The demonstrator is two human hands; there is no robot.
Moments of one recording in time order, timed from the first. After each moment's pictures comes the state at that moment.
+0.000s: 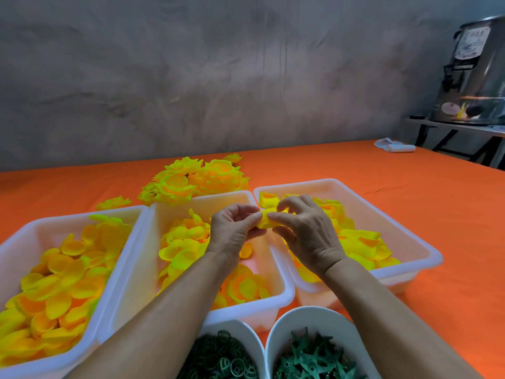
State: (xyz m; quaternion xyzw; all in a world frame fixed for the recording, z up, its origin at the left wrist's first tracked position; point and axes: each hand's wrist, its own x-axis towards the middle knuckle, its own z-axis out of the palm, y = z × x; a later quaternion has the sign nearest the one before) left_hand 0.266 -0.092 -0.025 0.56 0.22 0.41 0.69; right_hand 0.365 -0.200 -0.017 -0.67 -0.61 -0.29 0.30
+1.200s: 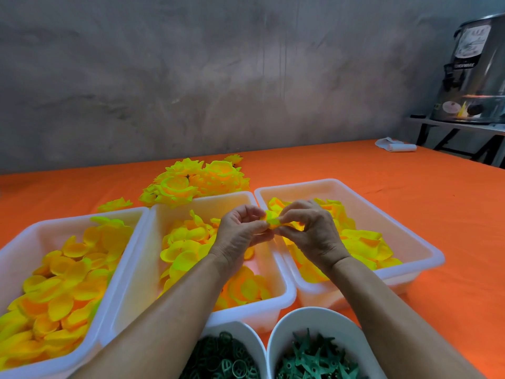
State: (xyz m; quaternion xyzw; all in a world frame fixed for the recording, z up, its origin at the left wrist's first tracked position) left_hand 0.266 -0.093 -0.025 0.59 0.17 0.34 0.71; right_hand 0.374 -0.196 -0.022 -0.68 -0.55 -0.14 0.46
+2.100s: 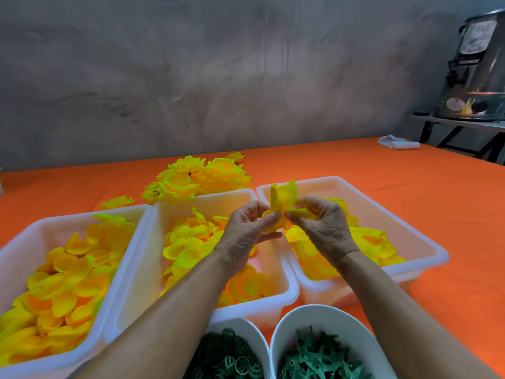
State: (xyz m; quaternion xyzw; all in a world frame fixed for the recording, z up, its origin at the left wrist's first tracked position) left_hand 0.265 -0.098 -0.022 0.61 0.12 0.30 0.72; right_hand 0.373 -0.199 -0.018 -0.68 -0.43 0.02 0.60
